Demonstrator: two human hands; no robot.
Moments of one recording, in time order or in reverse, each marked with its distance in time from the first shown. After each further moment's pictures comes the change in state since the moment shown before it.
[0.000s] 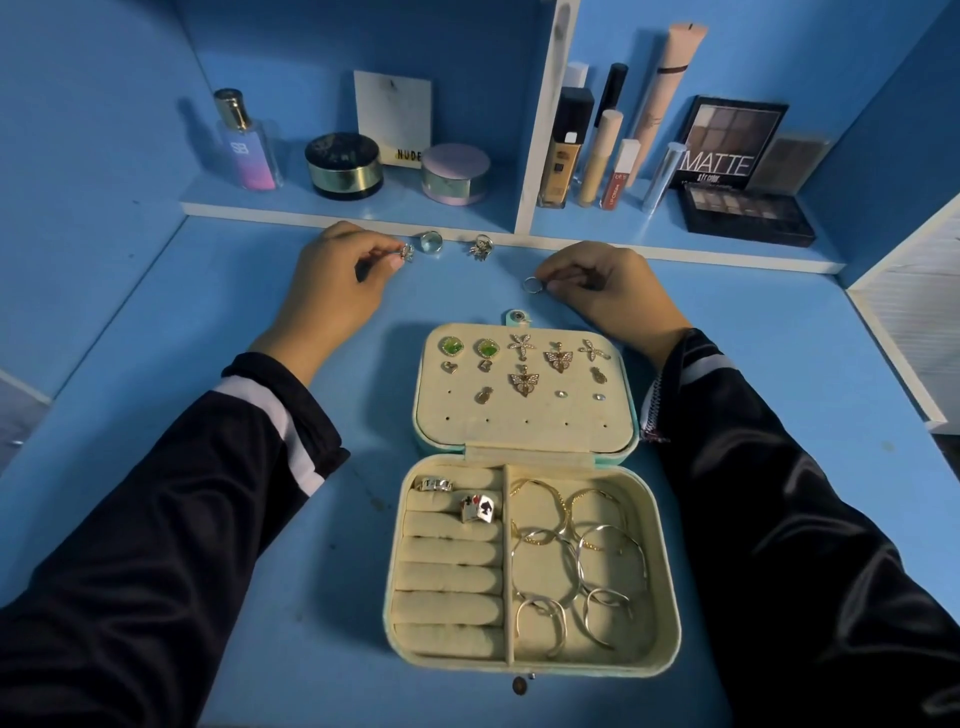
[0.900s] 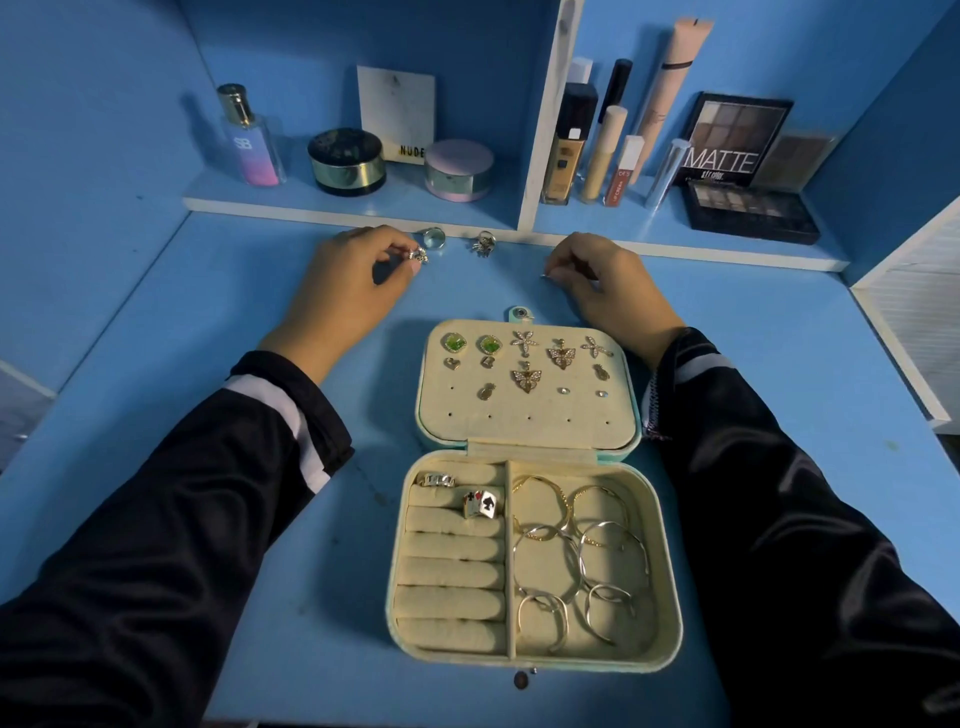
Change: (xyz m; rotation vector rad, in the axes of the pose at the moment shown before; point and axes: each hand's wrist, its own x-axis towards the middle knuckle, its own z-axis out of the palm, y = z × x) left_hand -0.004 0.008 0.002 -0.006 -0.040 0.032; right_hand 0.003 -0.003 0.003 -0.257 0.018 -0.077
